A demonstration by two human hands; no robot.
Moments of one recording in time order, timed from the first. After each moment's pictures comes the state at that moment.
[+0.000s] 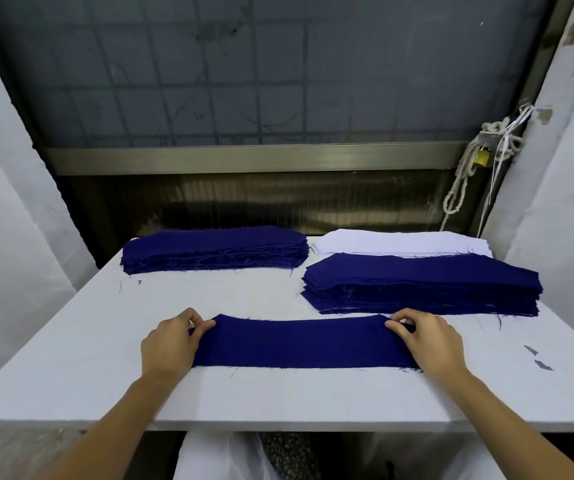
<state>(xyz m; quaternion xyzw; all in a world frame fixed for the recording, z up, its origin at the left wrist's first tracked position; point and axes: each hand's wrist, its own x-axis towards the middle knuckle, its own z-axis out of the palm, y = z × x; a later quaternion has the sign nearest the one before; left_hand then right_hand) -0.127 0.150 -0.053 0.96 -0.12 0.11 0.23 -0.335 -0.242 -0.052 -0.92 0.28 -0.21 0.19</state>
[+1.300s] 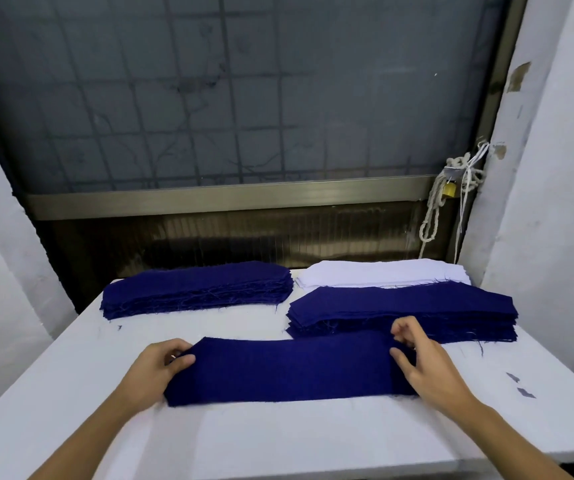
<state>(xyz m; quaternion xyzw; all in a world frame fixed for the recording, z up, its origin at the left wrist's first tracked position) -0.117 0.156 -0.003 0.87 -0.24 -0.08 0.43 -0.360 -0.251 -0.023 -0.90 0.14 -0.24 0.33</state>
